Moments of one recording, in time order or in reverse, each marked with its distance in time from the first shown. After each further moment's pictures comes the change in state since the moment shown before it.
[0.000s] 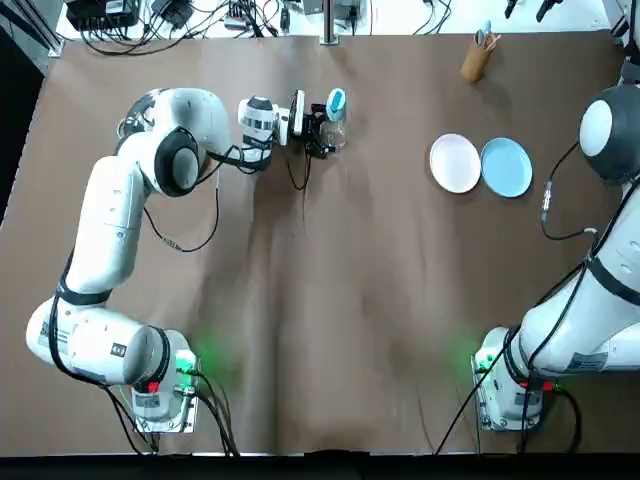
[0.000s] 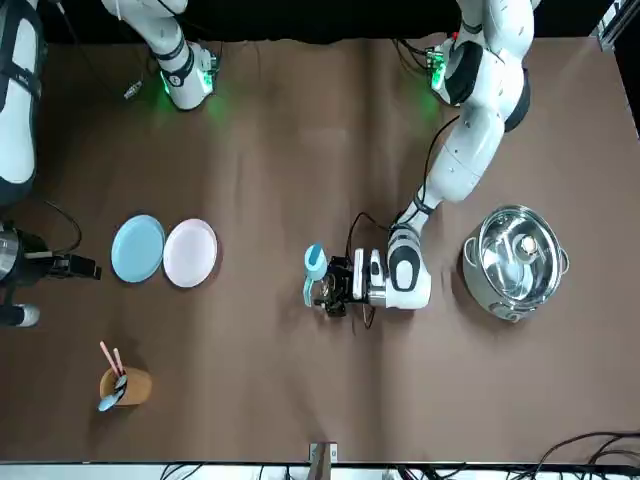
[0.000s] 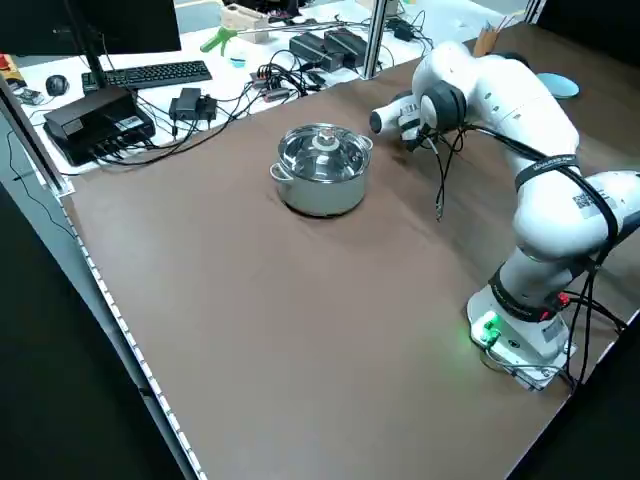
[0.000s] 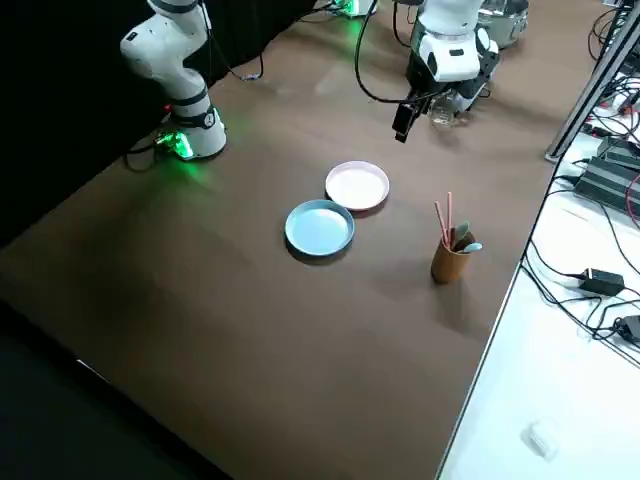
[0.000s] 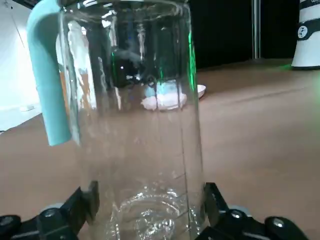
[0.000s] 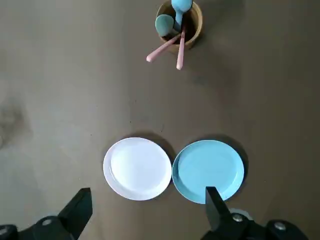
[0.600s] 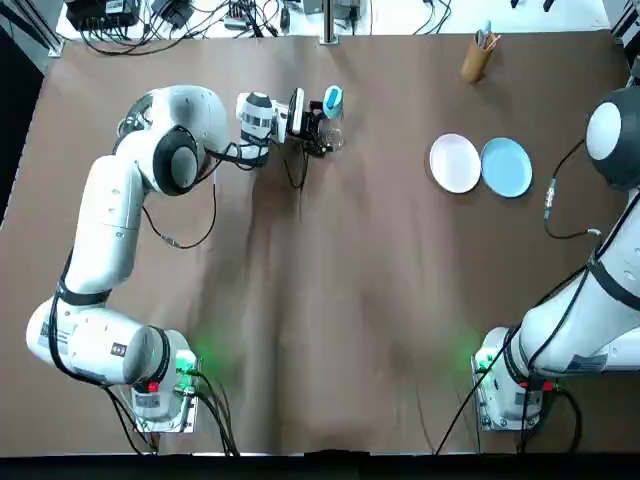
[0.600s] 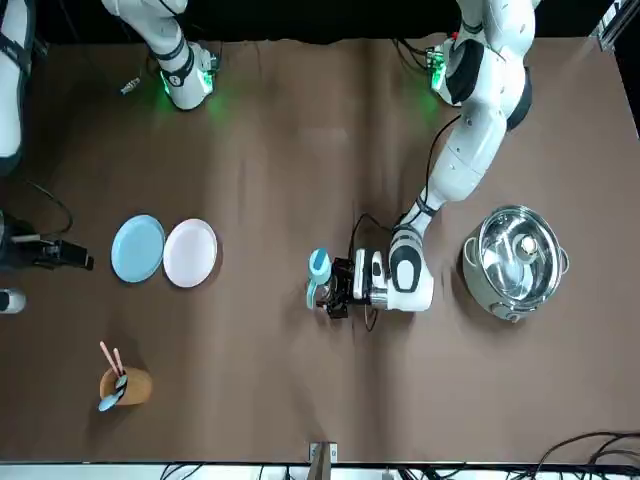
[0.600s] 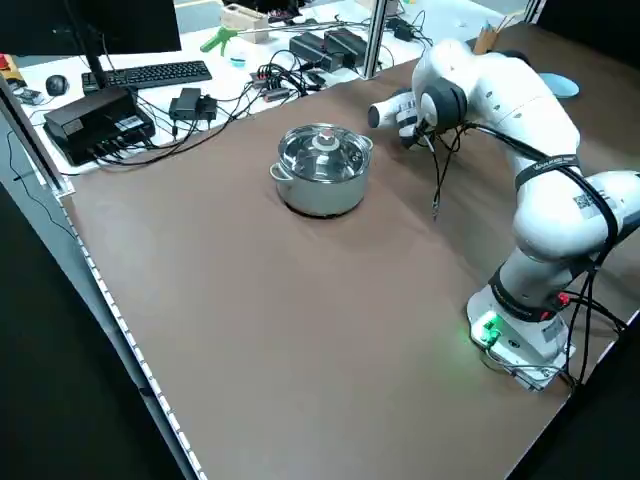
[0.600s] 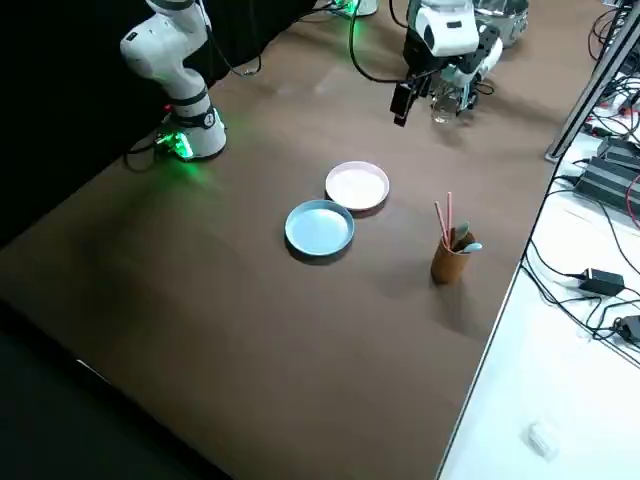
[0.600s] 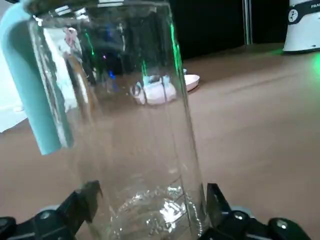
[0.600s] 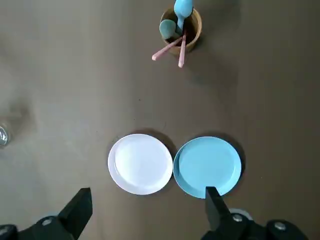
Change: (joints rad) left arm 0.003 -0.021 0.007 0.002 0.072 0.017 0.004; right arm 0.001 -0.058 0.001 0.000 0.000 -0.029 0.000
